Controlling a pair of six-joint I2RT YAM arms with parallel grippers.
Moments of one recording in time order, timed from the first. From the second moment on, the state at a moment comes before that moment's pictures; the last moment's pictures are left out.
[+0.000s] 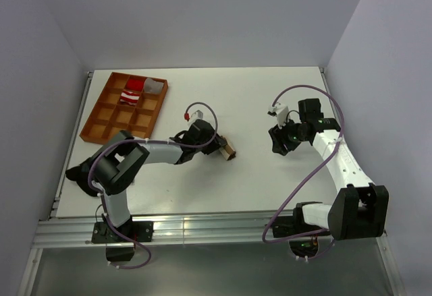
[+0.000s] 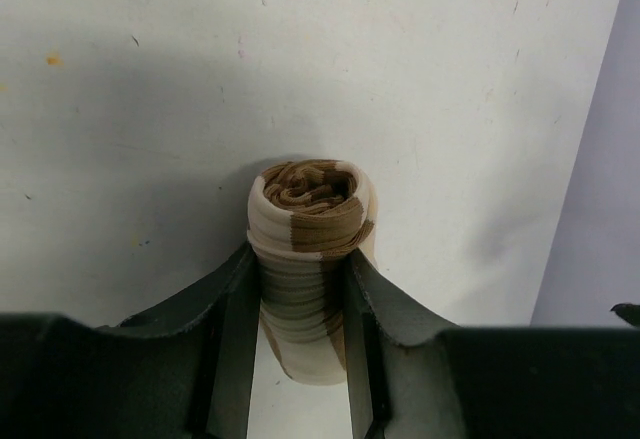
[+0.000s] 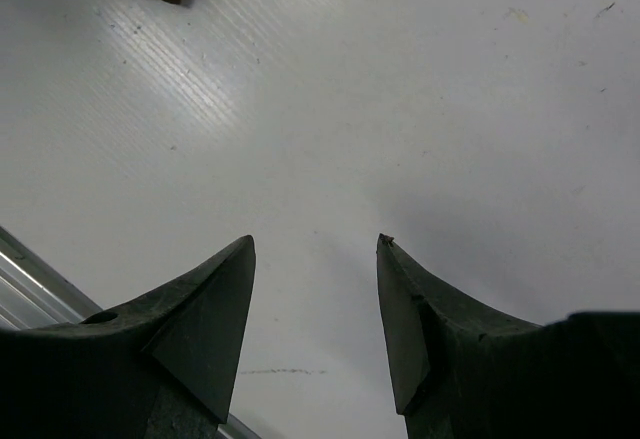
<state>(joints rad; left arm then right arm) -0.79 1.85 0.92 0.29 -0.09 -1.17 0.03 1.22 0.94 -0.82 -0.45 -0.59</state>
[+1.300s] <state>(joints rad) -0.07 1.80 1.24 0.16 0.27 -0.72 -0.02 1.21 0.93 -0.77 -0.44 -0.58</state>
